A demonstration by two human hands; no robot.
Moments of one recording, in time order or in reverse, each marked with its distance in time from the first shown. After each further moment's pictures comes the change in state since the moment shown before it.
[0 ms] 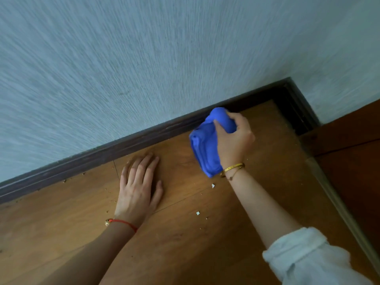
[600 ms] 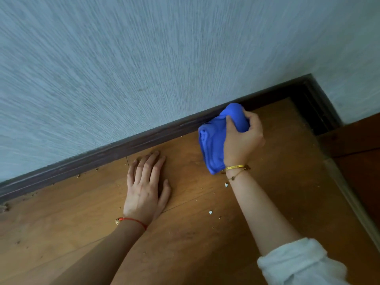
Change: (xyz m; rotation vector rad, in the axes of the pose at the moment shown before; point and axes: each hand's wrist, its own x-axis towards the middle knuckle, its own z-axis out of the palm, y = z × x) left_hand -0.006 -0.007 -0.001 -0.062 0.007 -0.058; right_hand -0.015 -0.015 0.017 0.056 0.127 0.104
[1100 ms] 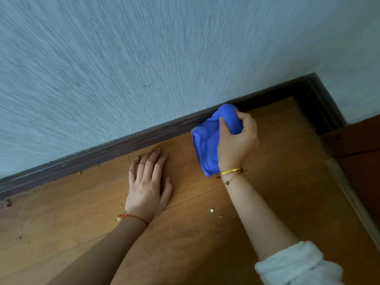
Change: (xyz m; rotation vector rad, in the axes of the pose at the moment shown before) left_hand 0.000 0.000 0.002 -0.010 0.034 0.003; right_hand -0.017 -0.009 0.004 -0.023 -0.030 -0.049
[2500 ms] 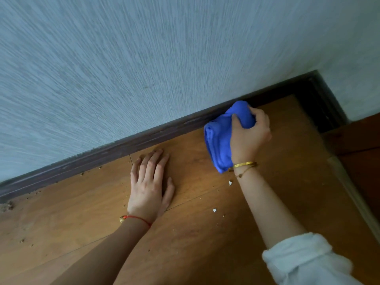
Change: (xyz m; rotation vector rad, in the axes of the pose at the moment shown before) left_hand 0.000 -0.001 -0.001 0.016 -0.026 0.004; right_hand 0.025 0.013 -0.006 -0.050 -0.022 0.050
